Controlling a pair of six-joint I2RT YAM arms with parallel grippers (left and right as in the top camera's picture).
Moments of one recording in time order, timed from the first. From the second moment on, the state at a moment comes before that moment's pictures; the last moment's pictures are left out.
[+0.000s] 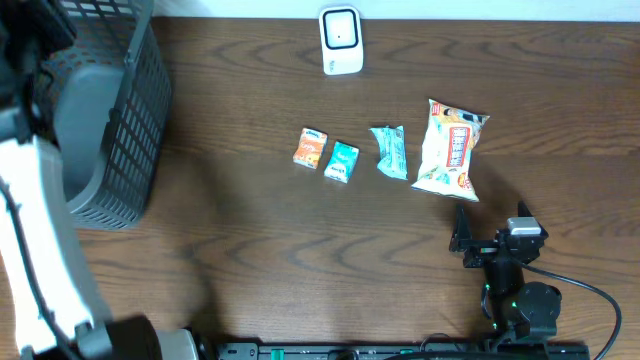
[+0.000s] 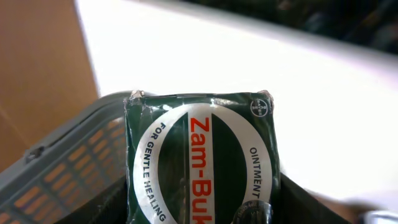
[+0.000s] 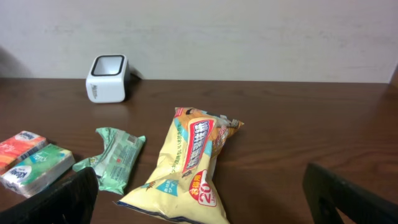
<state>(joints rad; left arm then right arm) 0.38 1.54 1.73 -0.48 0.13 -0.14 0.02 0.01 0.01 -0.07 -0.03 0.01</state>
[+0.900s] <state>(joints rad) -0.13 1.62 1.70 -1.02 0.23 -0.25 0.02 0.01 0.01 -0.07 -0.03 0.01</state>
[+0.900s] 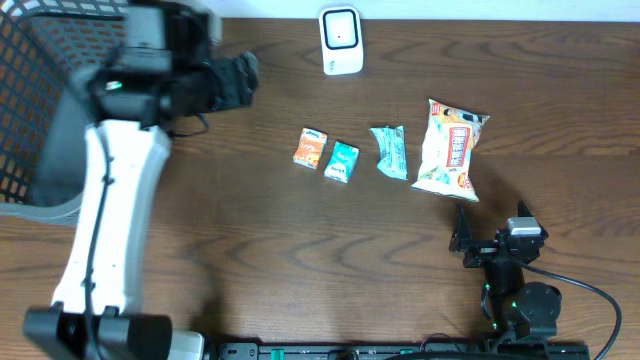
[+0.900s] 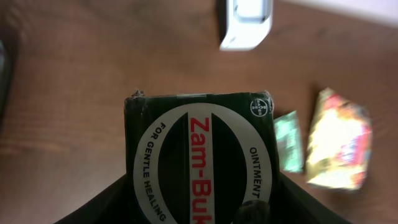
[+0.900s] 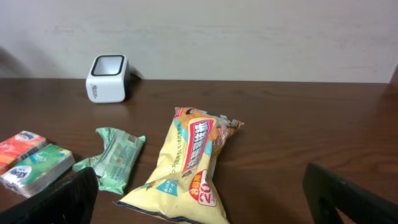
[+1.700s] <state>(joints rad) -0.24 2.14 1.65 -0.93 0.03 -0.25 0.02 0.01 0.01 -0.07 -0.03 0.01</state>
